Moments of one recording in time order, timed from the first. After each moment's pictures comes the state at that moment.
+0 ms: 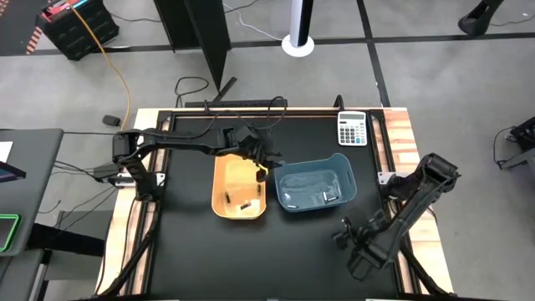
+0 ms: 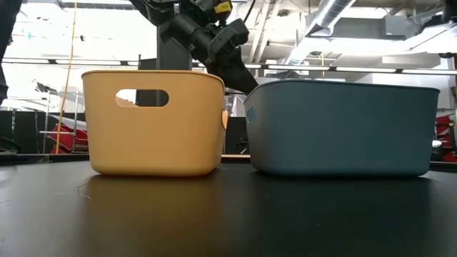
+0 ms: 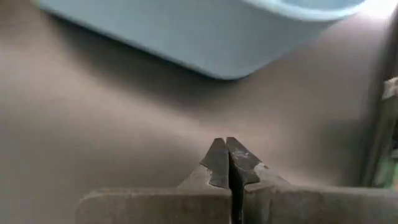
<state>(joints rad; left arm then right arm) 0.22 1.72 1.27 -0.17 0.13 0.14 0.91 1.69 1.14 -1.36 0.45 2.02</state>
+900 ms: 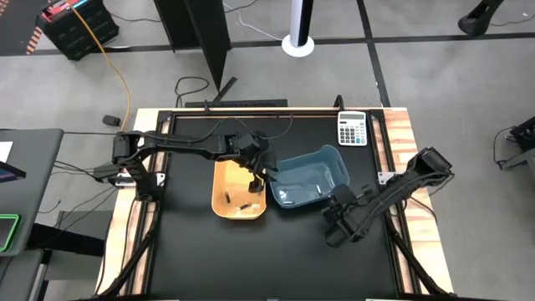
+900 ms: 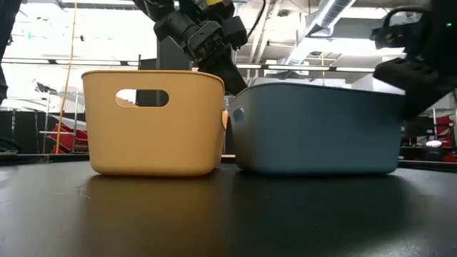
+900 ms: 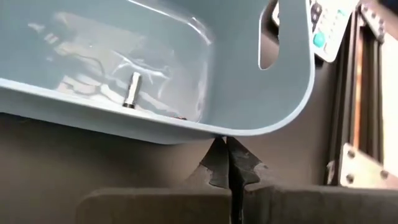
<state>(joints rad) 0.17 1.72 1.27 -0.30 0.23 0.19 0.60 1.68 1.05 -1.41 0.61 1.80</state>
